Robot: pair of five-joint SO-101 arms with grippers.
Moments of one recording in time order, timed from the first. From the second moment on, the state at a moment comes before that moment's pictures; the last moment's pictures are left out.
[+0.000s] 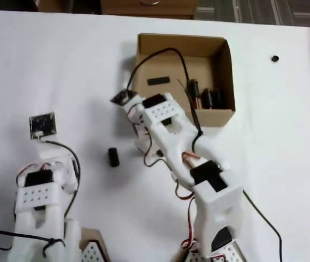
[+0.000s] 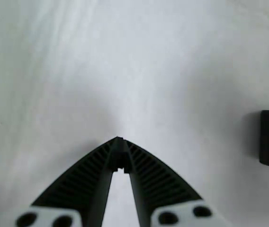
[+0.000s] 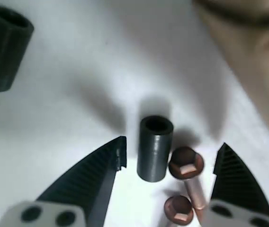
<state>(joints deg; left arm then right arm) -19.5 -49.0 76.5 47.7 5.7 -31.2 23.5 2.5 75.5 22.8</state>
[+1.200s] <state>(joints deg) -19.5 -49.0 76.5 47.7 5.7 -32.2 17.1 6.1 78.3 22.1</state>
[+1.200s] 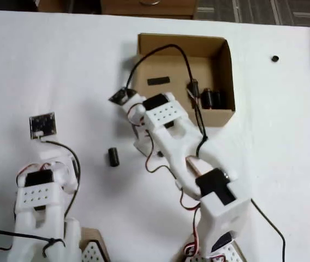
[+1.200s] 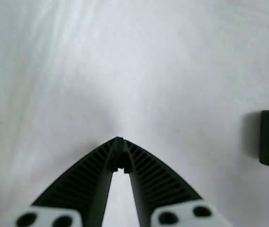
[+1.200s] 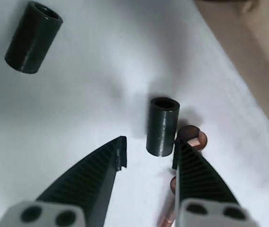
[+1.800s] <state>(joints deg) -19.5 -49.0 76.7 47.5 5.7 -32.0 26.2 5.7 74.4 22.3</state>
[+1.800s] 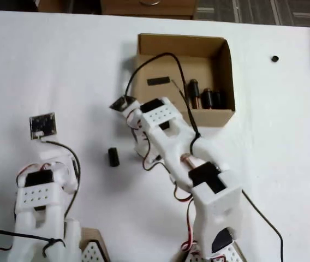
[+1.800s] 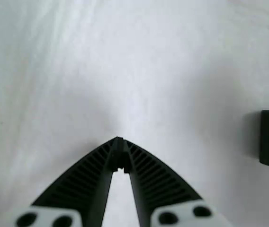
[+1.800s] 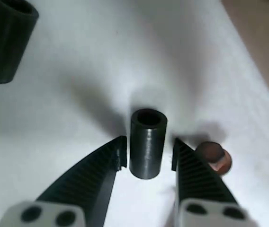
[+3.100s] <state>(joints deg) -3.4 -49.0 33.5 95.6 5.8 1.6 -24.5 6.4 86.9 19.9</state>
